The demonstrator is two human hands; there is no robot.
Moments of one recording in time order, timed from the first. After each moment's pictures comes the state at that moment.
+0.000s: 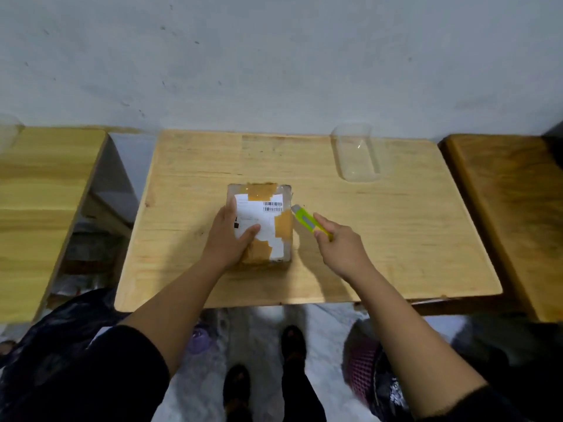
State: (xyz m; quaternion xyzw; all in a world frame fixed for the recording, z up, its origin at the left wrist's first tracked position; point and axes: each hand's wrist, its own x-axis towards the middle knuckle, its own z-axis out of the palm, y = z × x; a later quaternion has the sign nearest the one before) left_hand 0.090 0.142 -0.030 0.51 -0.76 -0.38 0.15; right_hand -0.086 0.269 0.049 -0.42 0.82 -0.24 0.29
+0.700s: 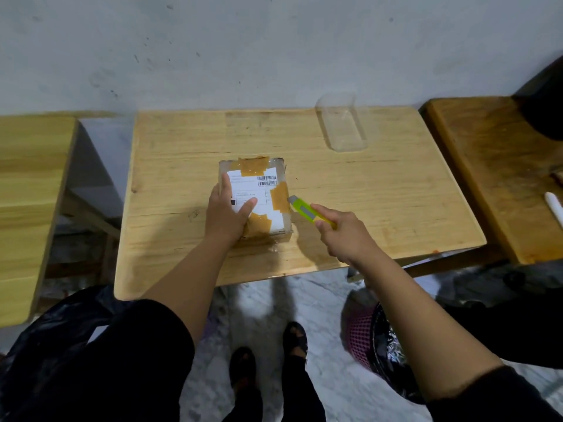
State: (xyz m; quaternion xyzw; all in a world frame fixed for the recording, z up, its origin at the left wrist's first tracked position) left_hand 0.088 0.144 -0.032 0.52 -0.74 -0.40 0.17; right_hand -0.064 0.301 0.035 -0.31 0.82 -0.31 0.36
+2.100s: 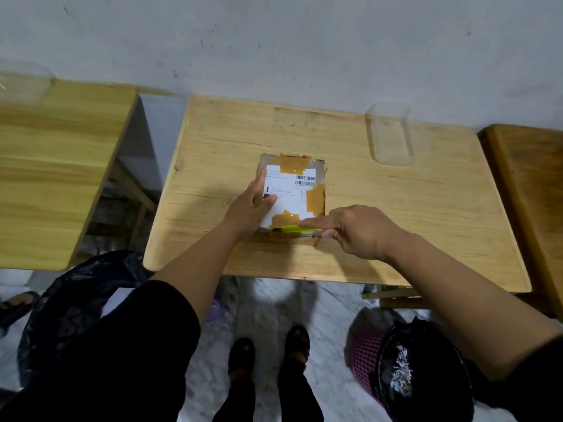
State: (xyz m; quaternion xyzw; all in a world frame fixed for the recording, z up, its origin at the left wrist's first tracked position) left_hand 0.118 0.140 -0.021 0.45 -0.70 -0.53 0.15; right_hand -0.072 0.259 0.065 -0.74 0.63 0.04 0.21
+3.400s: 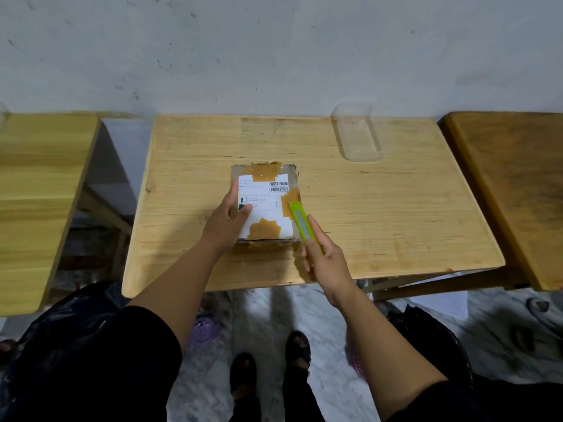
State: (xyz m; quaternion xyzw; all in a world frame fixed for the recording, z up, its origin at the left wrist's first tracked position) left_hand 0.115 0.142 -0.027 0.45 -0.68 -0.55 0.18; right_hand -0.018 0.302 0.007 -0.21 0.68 -0.51 0.48
